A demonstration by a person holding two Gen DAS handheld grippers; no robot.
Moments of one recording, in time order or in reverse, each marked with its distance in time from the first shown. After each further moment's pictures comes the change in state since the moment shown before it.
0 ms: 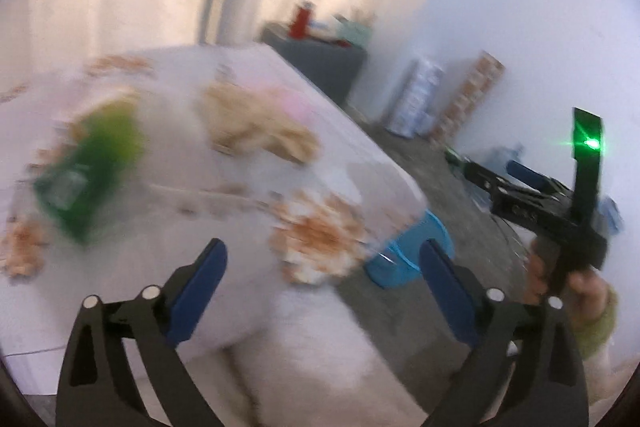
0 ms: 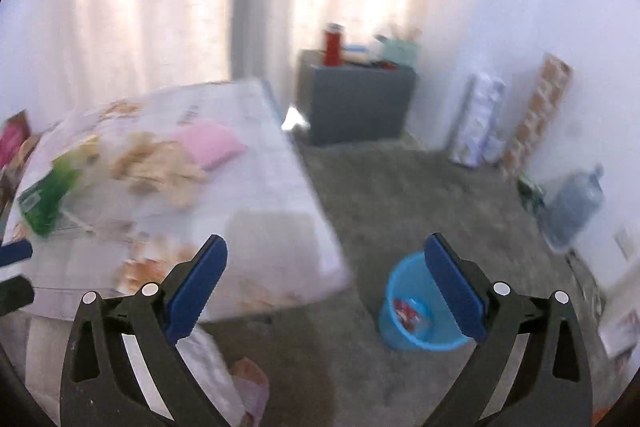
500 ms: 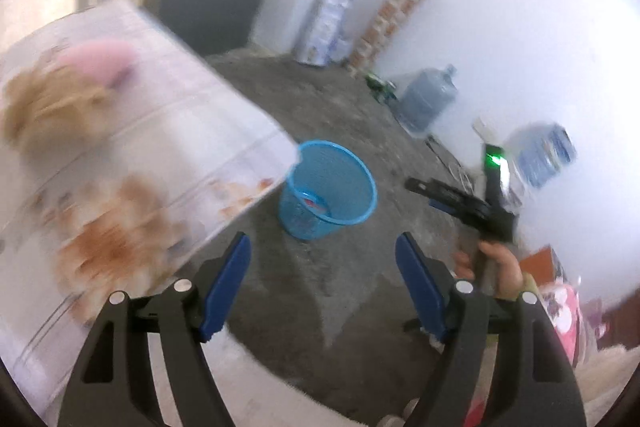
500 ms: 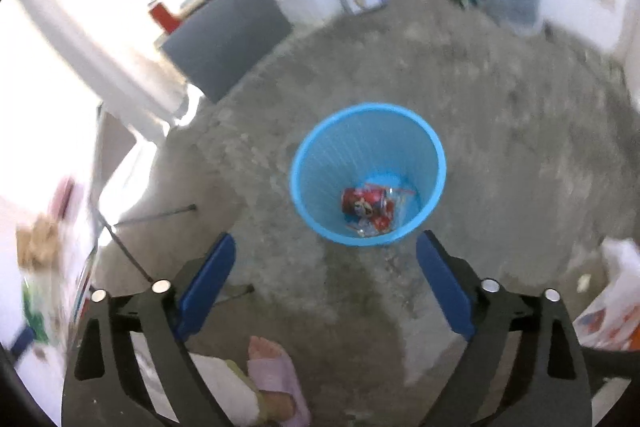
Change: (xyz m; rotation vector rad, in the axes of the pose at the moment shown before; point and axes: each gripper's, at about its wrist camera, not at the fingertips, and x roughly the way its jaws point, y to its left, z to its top) left arm 0.099 -0.126 -0.001 0.146 0.264 -0.274; right arm 0.044 -0.213 -0.136 0.653 0.288 -0.028
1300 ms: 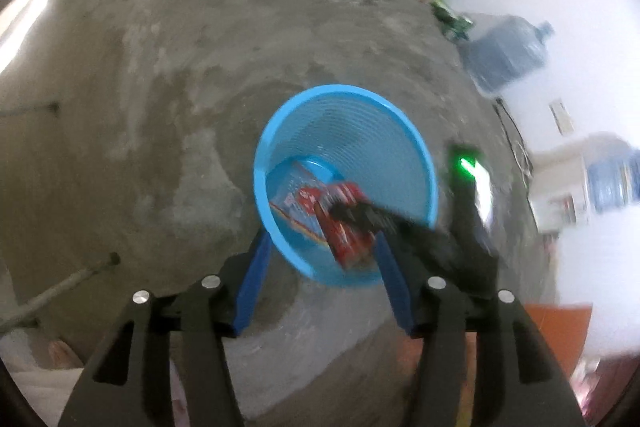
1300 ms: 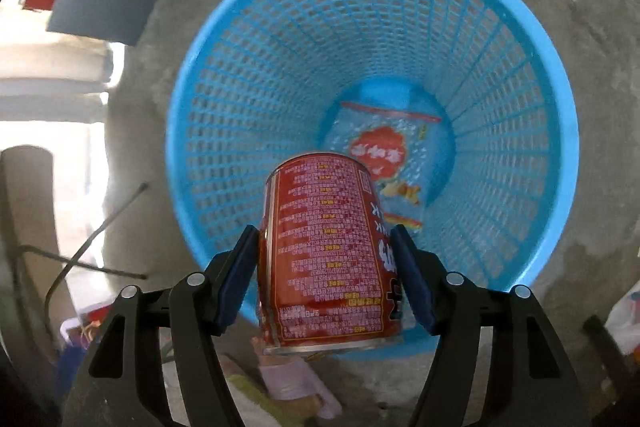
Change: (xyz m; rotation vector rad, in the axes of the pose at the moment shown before) left arm 0.351 -0.035 0.090 -0.116 0.351 0.111; right arm 0.280 -0.068 0.048 0.290 0.508 -0.001
